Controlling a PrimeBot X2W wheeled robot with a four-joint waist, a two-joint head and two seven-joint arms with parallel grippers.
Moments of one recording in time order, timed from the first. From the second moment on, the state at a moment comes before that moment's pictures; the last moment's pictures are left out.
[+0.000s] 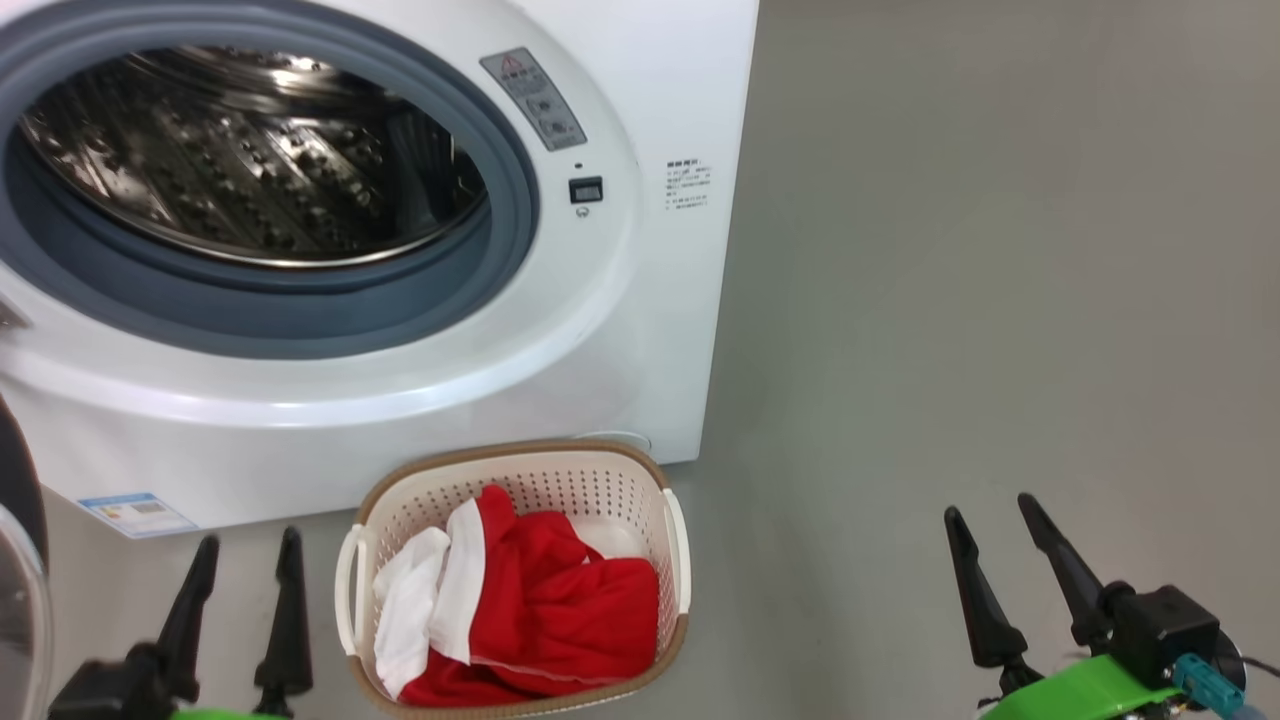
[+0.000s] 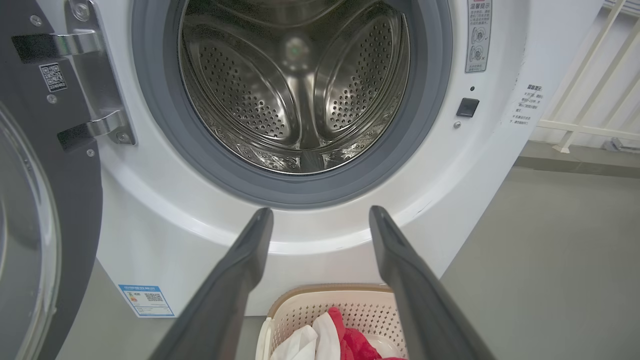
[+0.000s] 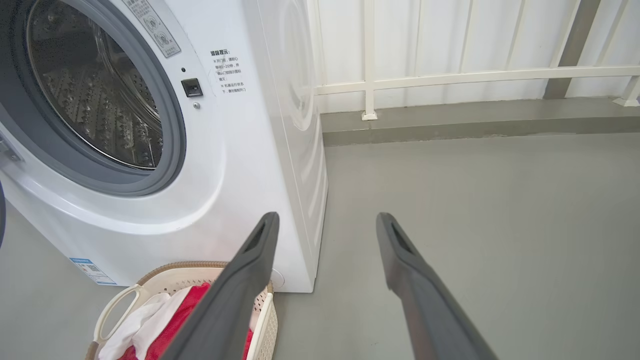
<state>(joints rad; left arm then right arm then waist) -0.05 0.08 0.12 0.23 -0.25 -0.13 -0.26 0.04 -0.04 0.01 0.18 0.25 0.12 -0.26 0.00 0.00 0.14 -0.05</state>
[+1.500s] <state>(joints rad) 0.06 0.05 0.14 0.14 -0.24 -0.13 -0.26 0.09 -0.04 -0.01 0.18 0.25 0.12 -0.26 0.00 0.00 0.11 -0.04</state>
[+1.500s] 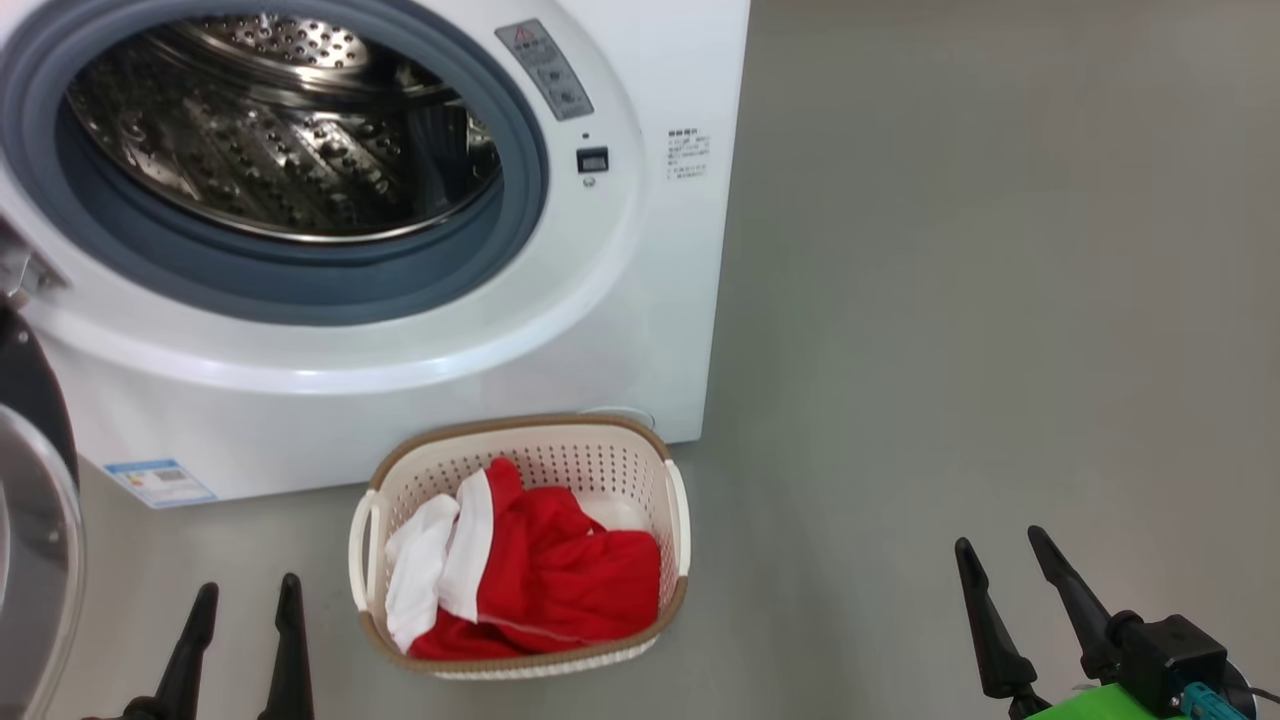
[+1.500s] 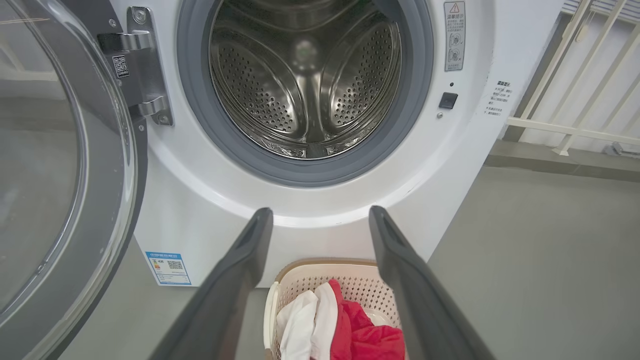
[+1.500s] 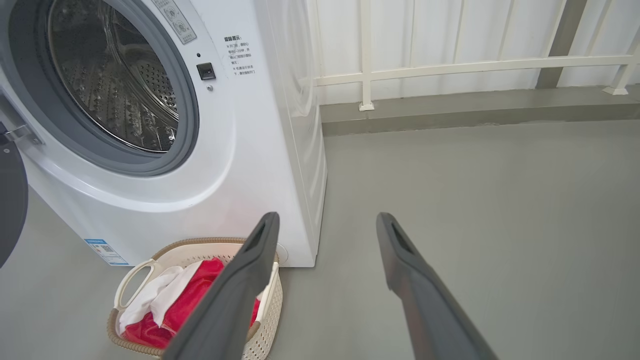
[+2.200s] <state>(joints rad) 0.06 0.04 0.15 0.14 -0.24 -0.13 -0.26 0.09 -0.04 -0.01 0.18 0.25 0.12 -0.26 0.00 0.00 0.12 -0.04</state>
